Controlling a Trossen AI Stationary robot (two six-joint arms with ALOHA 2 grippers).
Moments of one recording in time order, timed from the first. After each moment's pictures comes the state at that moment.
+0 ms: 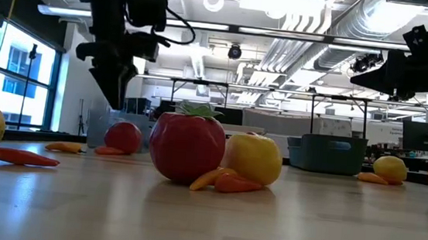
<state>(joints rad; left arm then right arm) 0.31 1.43 0.96 -0.84 -0.07 0.26 -0.24 0.01 0.01 0.07 0.51 -0.11</state>
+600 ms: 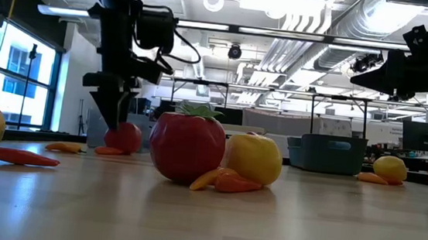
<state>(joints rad) 0.33 1.56 0.96 -0.79 -0.19 0.26 -0.24 0.01 0.01 0.07 0.50 -0.11</state>
